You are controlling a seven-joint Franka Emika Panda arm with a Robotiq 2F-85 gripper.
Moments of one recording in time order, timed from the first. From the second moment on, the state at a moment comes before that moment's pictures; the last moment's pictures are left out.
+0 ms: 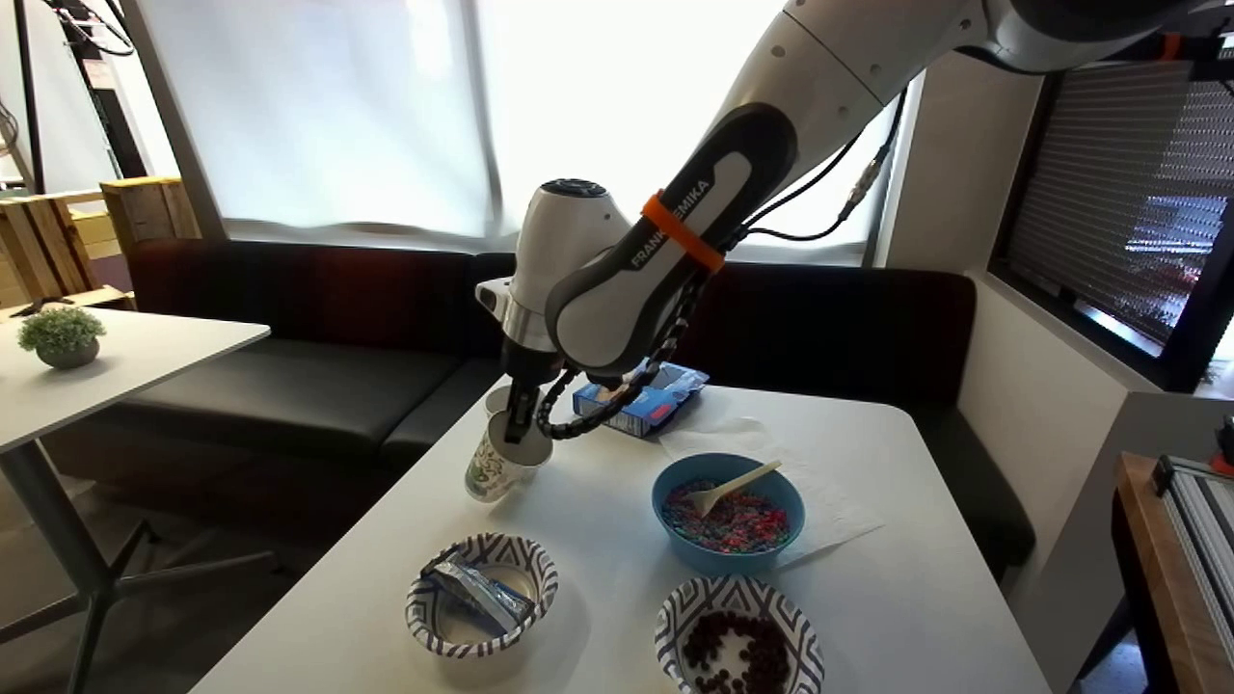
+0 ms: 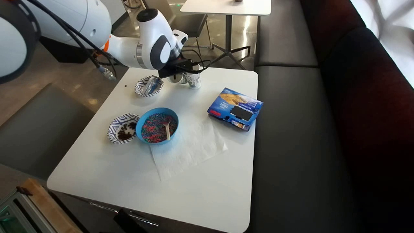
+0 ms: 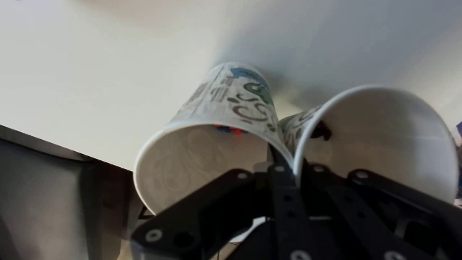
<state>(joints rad) 0.09 0.94 0.08 -1.50 -0.20 2.79 -0.42</state>
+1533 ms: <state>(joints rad) 0.00 0.60 0.07 -2.01 -0.16 2.75 -0.26</state>
